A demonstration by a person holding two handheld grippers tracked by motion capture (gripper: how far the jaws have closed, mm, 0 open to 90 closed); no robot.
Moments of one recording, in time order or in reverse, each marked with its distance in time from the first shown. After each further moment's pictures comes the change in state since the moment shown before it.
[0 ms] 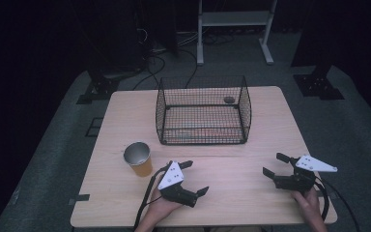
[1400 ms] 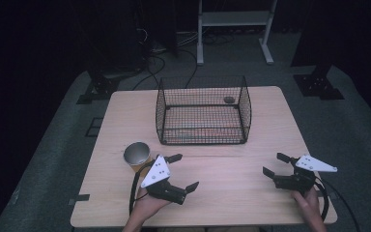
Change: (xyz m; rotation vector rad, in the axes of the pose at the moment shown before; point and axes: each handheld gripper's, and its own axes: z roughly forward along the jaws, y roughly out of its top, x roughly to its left) left arm 0.004 0.039 -0.046 -0.045 0.027 0.045; right arm 0.000 0.000 0.000 0.002 -0.015 0.001
